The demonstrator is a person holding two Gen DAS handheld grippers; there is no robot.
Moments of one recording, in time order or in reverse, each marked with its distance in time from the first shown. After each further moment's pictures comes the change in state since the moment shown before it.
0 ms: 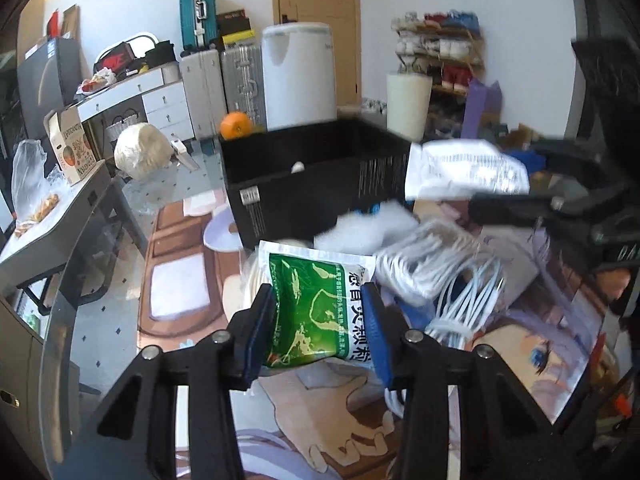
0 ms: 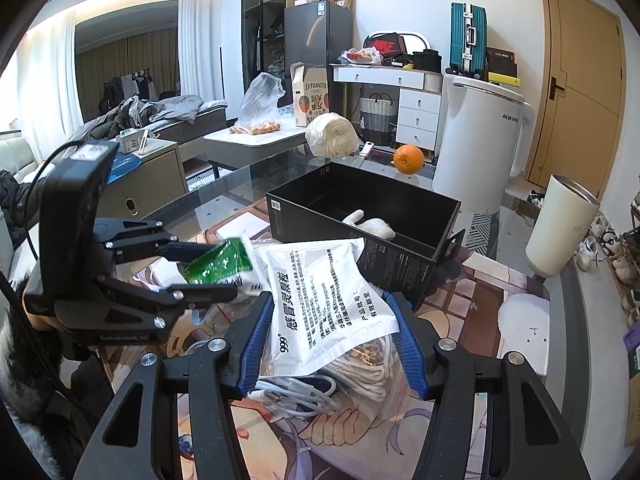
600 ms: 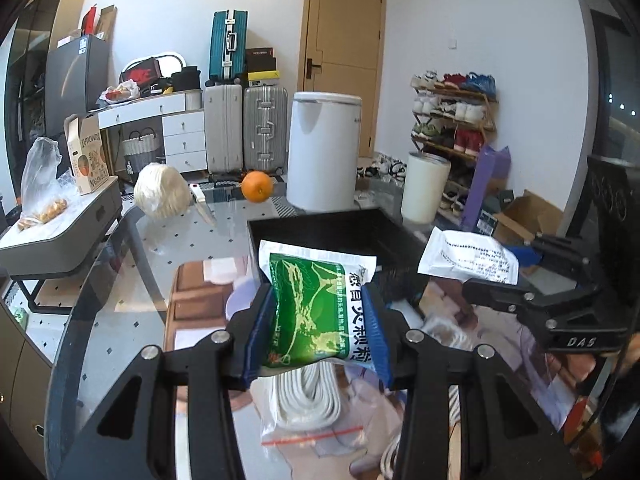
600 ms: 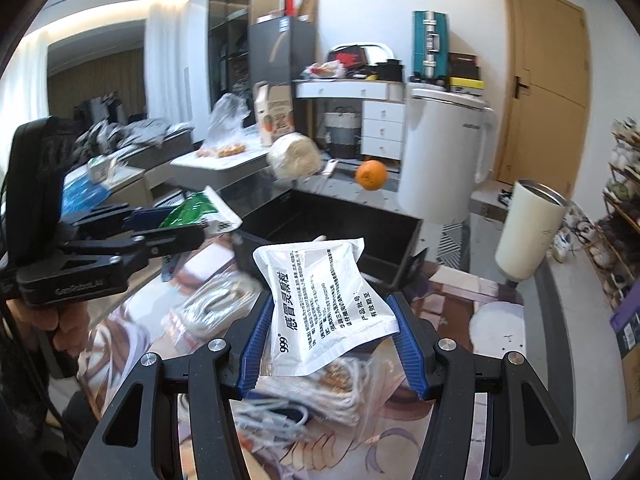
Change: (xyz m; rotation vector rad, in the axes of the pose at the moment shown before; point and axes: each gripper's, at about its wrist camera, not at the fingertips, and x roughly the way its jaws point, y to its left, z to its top) left arm -0.019 0.024 0.047 -0.111 -0.173 0.001; right arm -0.002 -0.013 0.013 0.078 -0.060 -0.110
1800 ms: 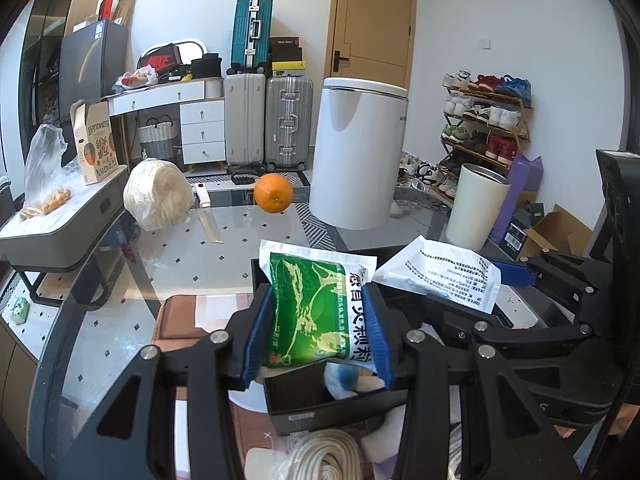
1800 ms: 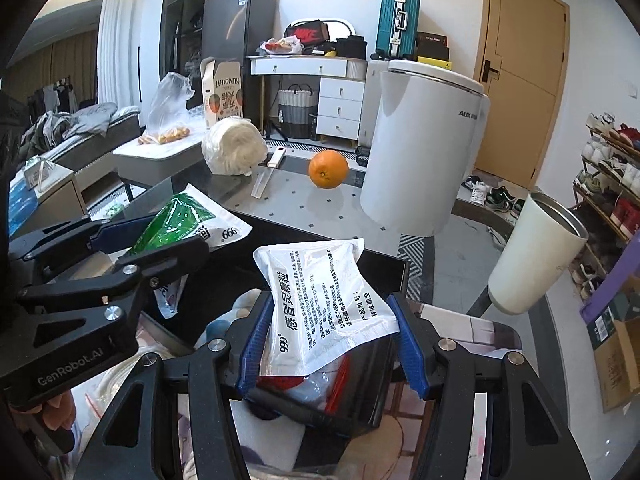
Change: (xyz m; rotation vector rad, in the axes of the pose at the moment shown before) left arm 0.087 0.017 0.032 -0.059 0.028 0.080; right arm 0.108 -0.016 0.060 0.027 0.093 -0.182
